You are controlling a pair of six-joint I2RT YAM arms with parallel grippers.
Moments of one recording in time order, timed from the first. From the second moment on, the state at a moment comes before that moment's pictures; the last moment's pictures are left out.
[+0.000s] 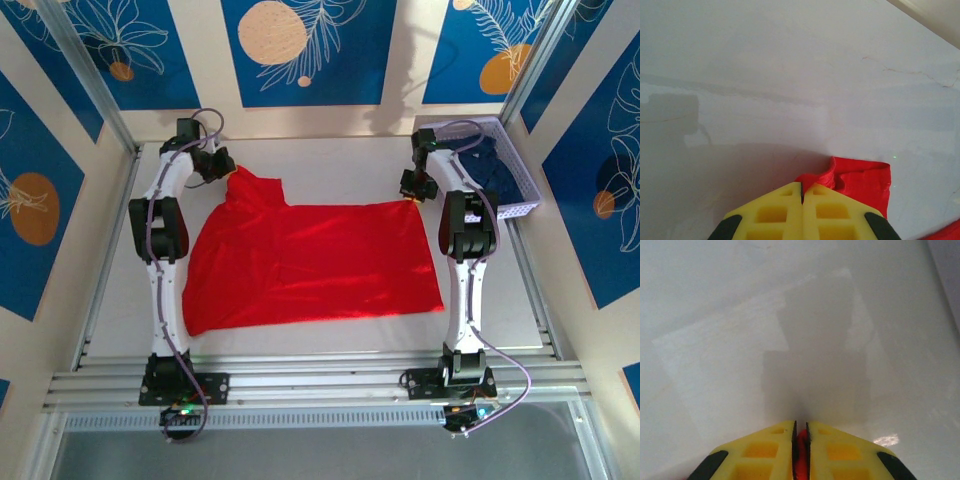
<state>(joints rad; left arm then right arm) 0.03 2.54 2.30 -0.77 0.51 -0.33 0.04 2.40 2.06 -1.00 0.03 0.37</state>
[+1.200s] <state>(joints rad) 0.03 1.32 1.05 -0.52 0.37 -0.43 -0.02 1.77 1.25 -0.70 -0.05 0.28</state>
